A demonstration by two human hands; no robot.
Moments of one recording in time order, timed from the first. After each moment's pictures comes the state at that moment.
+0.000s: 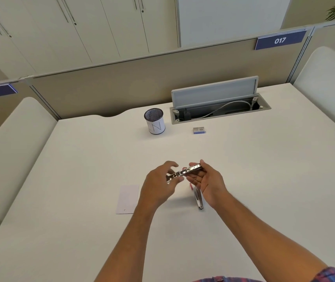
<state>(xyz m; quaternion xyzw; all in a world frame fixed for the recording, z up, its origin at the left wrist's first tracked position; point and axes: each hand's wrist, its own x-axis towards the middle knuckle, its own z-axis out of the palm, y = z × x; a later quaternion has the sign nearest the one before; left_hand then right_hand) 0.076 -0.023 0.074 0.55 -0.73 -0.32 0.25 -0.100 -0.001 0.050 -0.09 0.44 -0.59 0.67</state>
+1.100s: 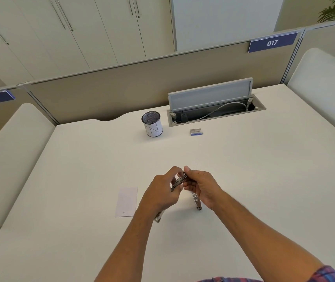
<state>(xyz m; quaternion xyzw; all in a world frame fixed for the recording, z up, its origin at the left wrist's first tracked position) 0.072 -0.012 0.079 0.48 -0.81 -0.29 0.18 -0.096 0.004 0.045 -0.24 0.48 -0.52 0.67</state>
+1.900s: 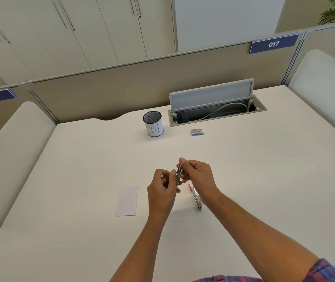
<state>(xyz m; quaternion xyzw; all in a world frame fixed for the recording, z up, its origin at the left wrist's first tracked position) 0.053 0.013 0.069 0.58 -0.56 -0.39 0.44 -0.077 -0.005 0.065 -0.36 0.55 -0.56 0.50</state>
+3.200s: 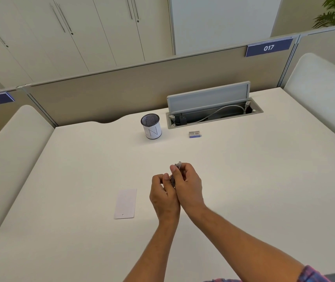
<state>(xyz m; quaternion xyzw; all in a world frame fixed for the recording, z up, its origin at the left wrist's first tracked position) 0.027 0.023 0.064 0.64 -0.47 -0.30 0.52 -0.034 0.021 0.080 -0.35 0.60 -0.58 0.42</state>
